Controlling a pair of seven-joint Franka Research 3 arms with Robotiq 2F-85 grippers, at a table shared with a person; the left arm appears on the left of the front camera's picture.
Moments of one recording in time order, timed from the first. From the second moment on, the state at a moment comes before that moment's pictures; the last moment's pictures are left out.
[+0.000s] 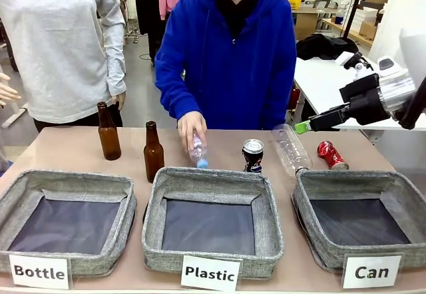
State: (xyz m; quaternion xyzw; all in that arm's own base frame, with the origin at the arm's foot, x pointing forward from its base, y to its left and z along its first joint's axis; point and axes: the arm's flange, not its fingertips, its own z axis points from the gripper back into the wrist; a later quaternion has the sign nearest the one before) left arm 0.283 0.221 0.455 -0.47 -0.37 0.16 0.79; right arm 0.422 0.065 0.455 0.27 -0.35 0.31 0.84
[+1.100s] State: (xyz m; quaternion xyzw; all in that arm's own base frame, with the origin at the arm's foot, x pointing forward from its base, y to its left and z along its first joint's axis) left arm 0.281 0.223 0.458 -0.47 -0.37 0.16 0.79; right arm 0.447 0.009 0.384 0.32 -0.43 0.41 0.74
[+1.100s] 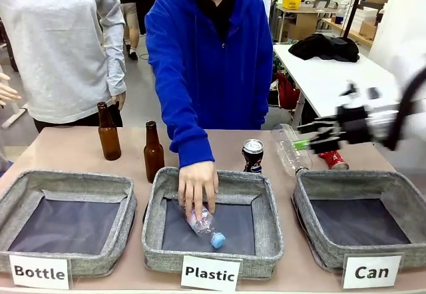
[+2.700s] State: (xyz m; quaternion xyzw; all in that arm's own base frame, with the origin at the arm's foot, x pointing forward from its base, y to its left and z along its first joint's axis) left arm 0.281 0.223 0.457 -0.47 -0.37 0.16 0.79; right arm 0.430 0.055 0.394 0.27 -0.42 0.44 0.75
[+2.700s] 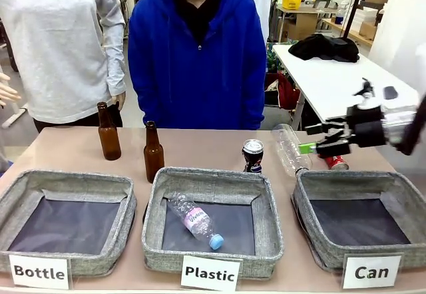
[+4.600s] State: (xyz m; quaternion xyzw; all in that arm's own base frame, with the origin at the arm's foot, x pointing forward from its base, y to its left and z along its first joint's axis) left arm 0.280 0.224 0.458 -0.47 -0.37 0.16 0.79; right arm 0.246 -0.216 0.455 0.33 -0.47 0.16 0.80
